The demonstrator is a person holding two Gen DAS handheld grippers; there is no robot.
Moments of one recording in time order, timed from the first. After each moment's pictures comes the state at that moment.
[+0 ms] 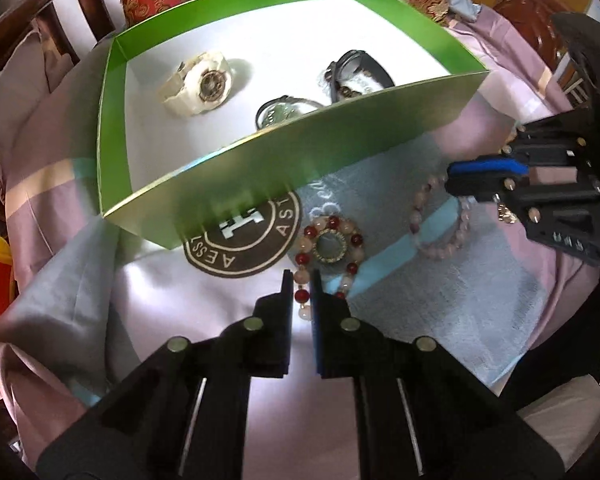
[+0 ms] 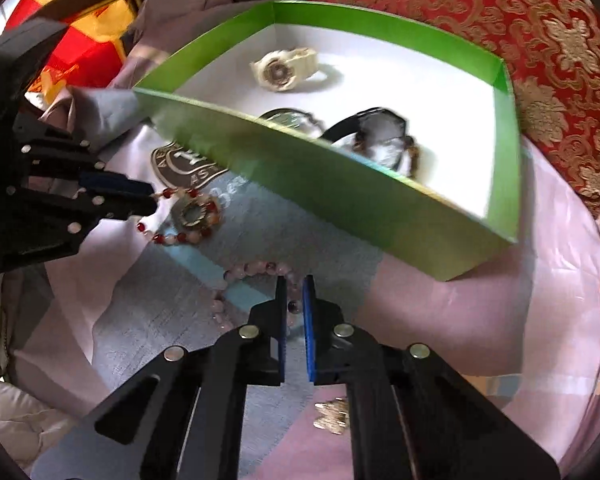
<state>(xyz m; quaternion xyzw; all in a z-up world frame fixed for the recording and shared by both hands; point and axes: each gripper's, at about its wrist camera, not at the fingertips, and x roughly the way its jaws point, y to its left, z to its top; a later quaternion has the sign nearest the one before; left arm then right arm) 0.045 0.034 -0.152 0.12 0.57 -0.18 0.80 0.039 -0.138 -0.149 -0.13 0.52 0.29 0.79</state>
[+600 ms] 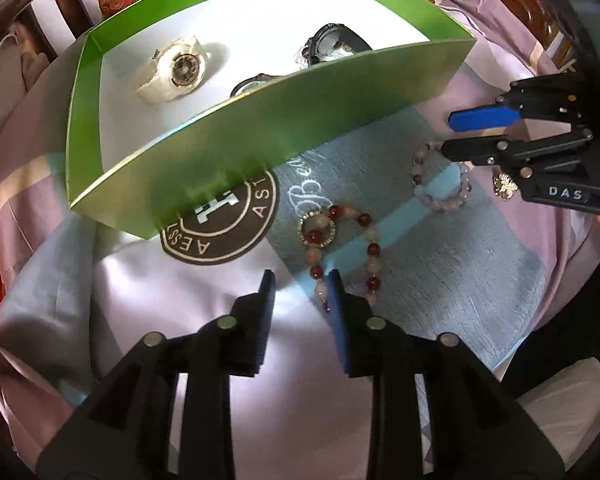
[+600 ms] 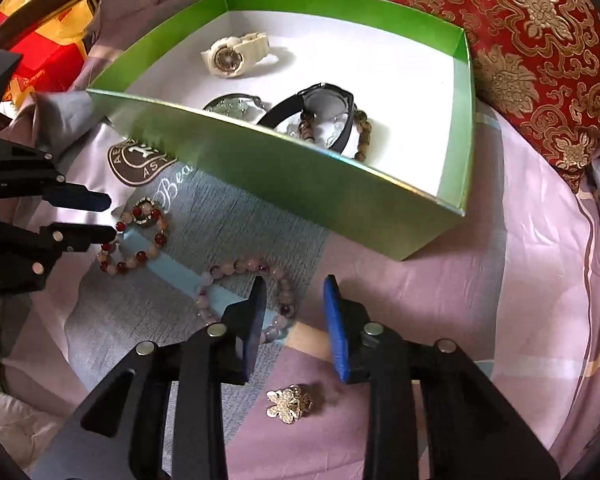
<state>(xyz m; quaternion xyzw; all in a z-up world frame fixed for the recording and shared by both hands) 0.034 0.021 -0.164 0.14 0.58 -0.19 0.78 0.053 -0.158 -0.154 -0.13 0.54 0.24 0.79</state>
